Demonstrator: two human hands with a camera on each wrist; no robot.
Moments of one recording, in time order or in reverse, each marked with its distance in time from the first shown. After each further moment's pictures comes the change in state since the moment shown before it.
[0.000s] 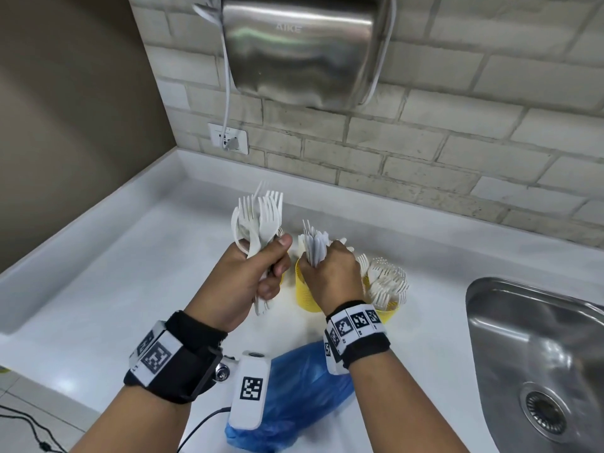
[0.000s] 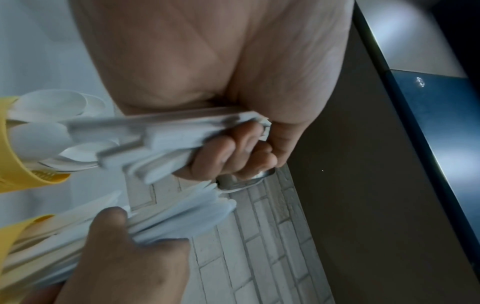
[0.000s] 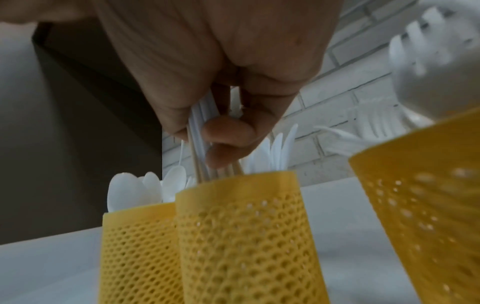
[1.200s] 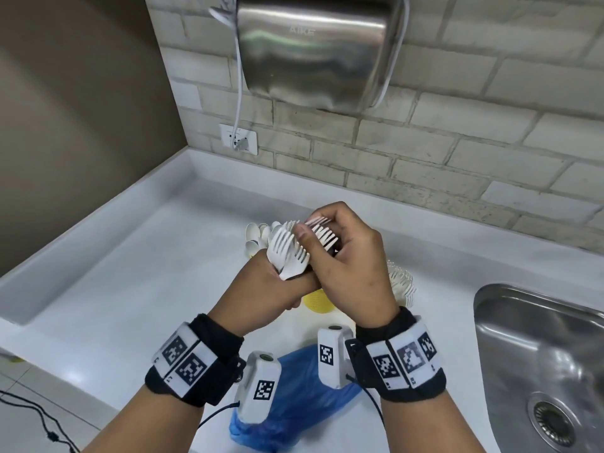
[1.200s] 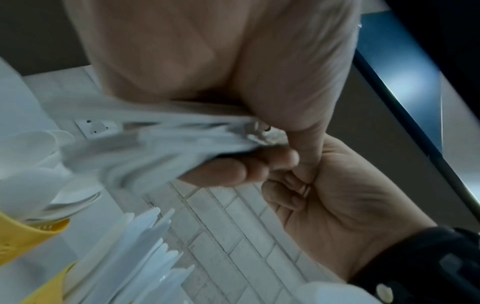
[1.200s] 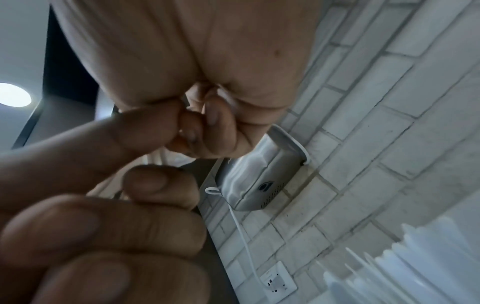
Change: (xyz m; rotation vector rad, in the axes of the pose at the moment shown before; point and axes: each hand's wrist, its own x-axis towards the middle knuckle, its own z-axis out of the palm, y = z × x) left_hand -0.011 0.002 0.018 0.478 0.027 0.048; right_hand -0.026 -0.050 -0.055 0.529 0.025 -0.411
